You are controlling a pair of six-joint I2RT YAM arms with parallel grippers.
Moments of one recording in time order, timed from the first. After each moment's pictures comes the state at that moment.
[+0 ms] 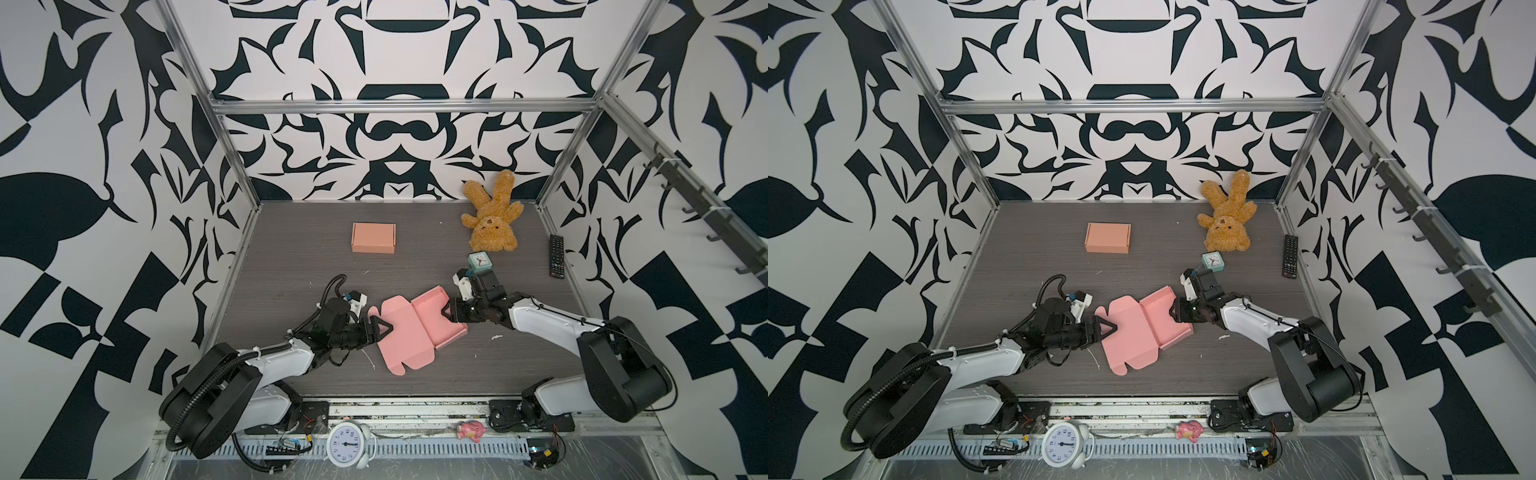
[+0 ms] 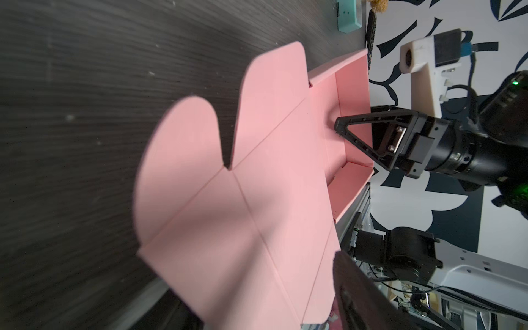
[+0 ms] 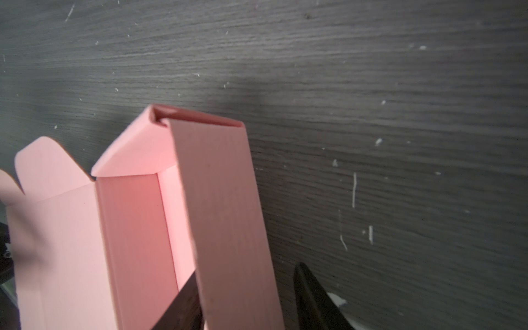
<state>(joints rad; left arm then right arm) -0.64 1.26 0.27 0.38 0.51 -0.95 0.42 1.41 0.62 -0.23 -0.30 0.41</state>
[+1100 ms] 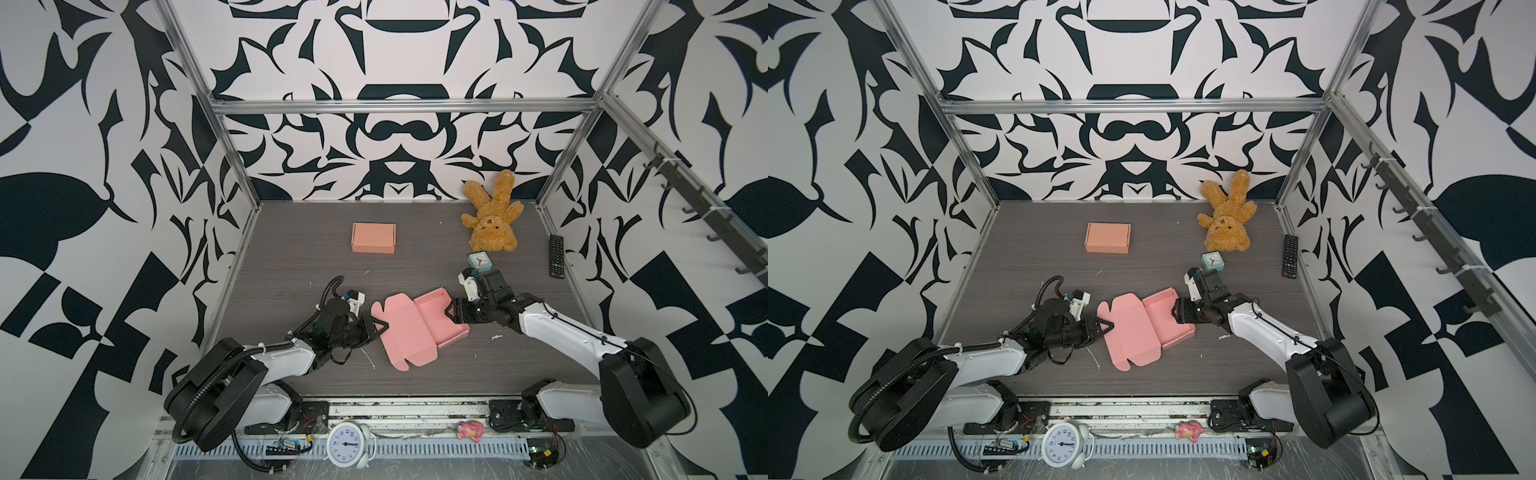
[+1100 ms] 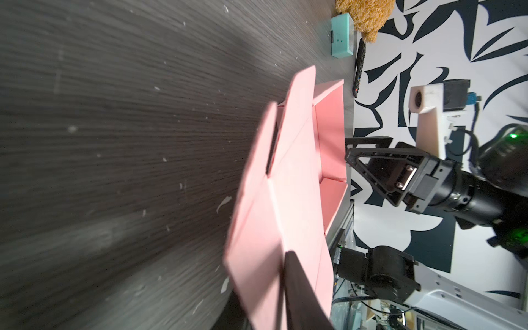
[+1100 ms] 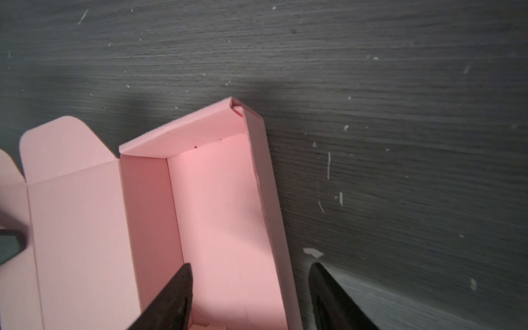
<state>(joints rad) -0.64 1.29 0.25 0.47 0.49 -1.07 0.42 1.26 0.65 -0.40 -0.23 0.38</state>
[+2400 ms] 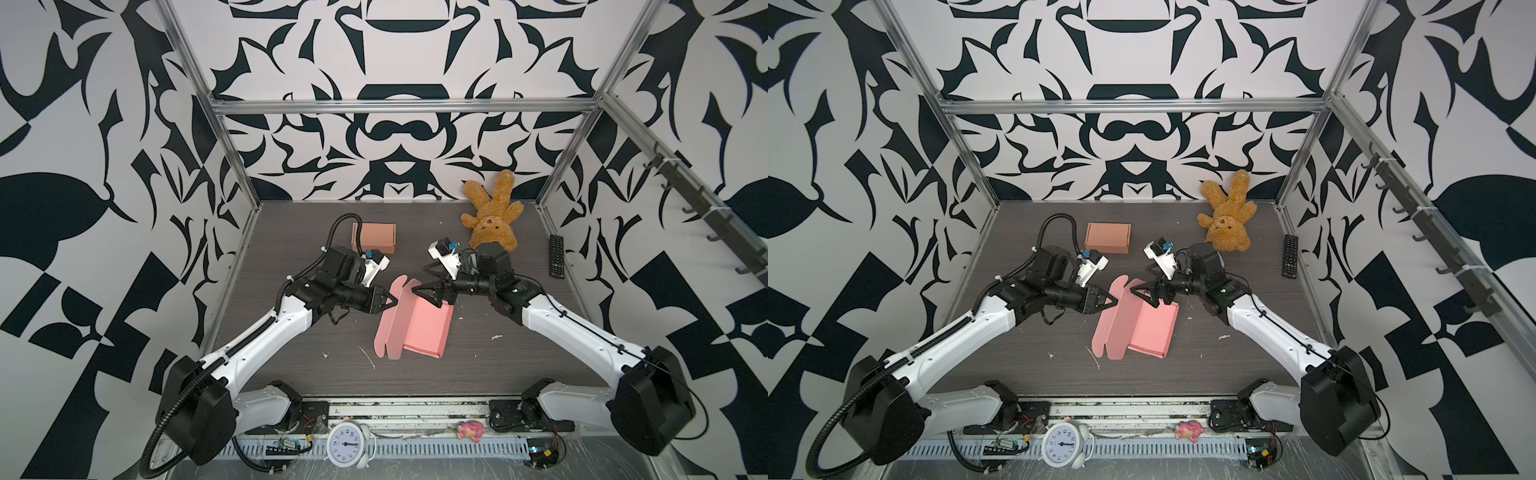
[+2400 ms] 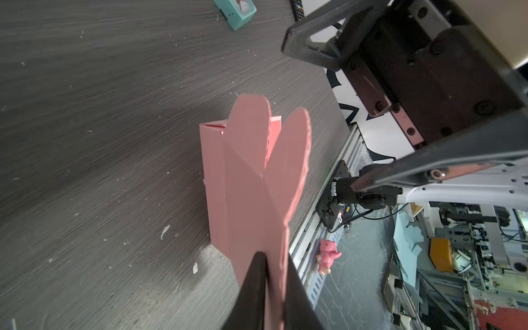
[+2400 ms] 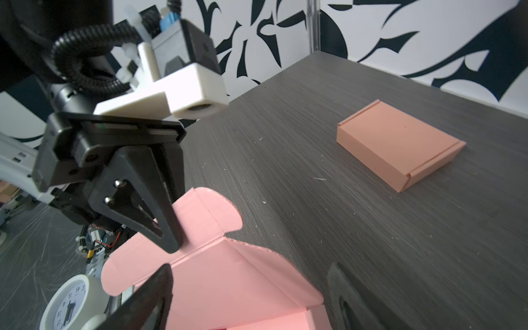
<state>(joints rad) -0.59 1.23 0.93 -0.48 0.70 -0.34 0.51 1.25 0.84 -0.04 -0.73 -0.03</state>
